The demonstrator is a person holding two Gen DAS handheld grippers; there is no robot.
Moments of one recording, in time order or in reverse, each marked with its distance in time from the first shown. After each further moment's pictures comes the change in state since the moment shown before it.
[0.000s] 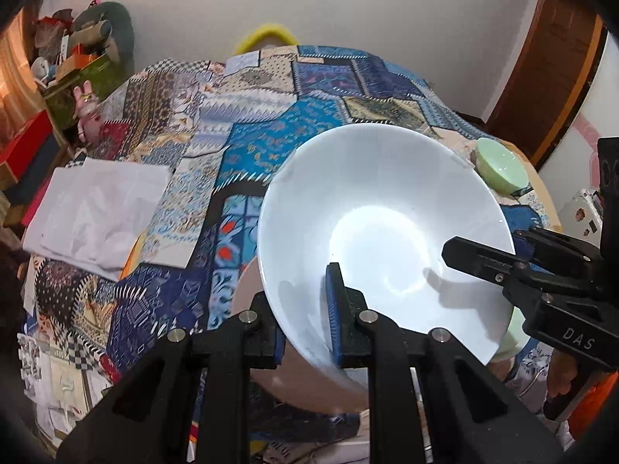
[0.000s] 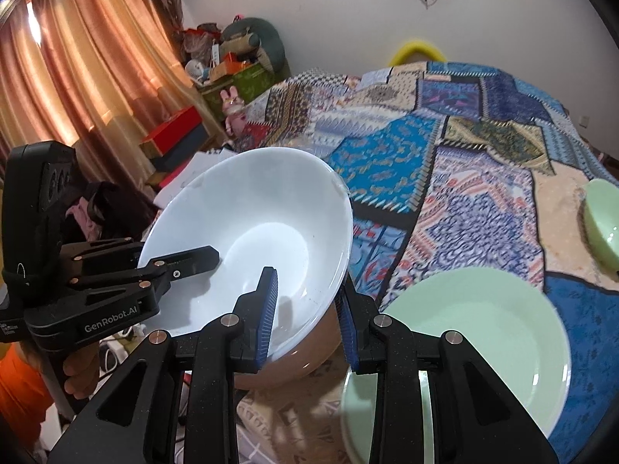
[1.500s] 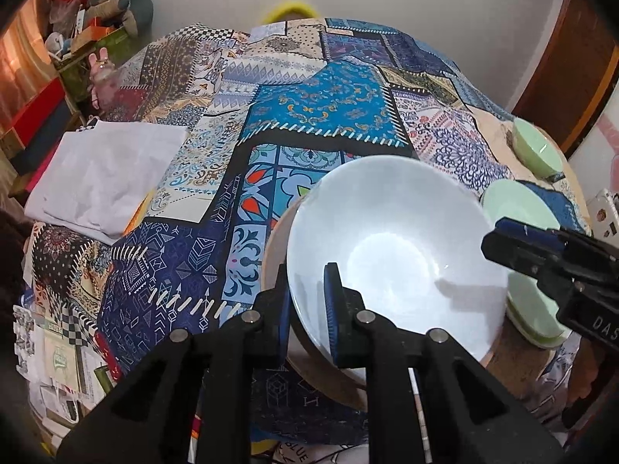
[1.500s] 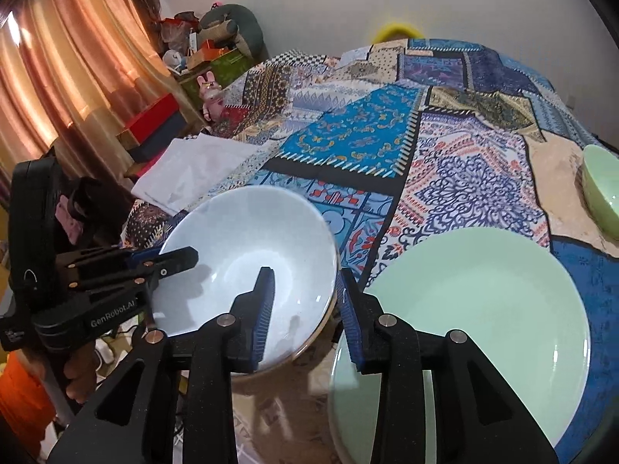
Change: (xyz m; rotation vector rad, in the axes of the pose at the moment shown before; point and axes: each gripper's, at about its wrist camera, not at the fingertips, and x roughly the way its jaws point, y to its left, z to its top) left arm 0.038 0.025 -0.031 -0.058 0.058 0.053; right arm 0.017 -0.003 -0.019 0.047 0.035 -0.070
